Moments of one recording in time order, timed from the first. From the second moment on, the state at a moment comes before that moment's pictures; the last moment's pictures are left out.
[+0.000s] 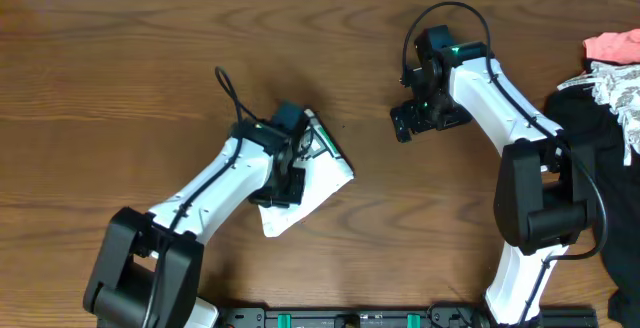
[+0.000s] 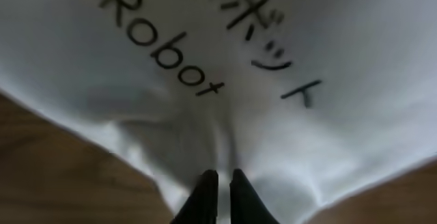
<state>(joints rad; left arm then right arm) -0.47 1.65 0.99 -0.95 0.09 -0.33 0.24 2.04 1.54 -1.05 -0.05 -0.06</state>
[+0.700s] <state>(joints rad) -0.48 1.64 1.03 -0.96 0.10 -0.37 0.24 2.04 1.53 -1.05 -0.05 -0.06</state>
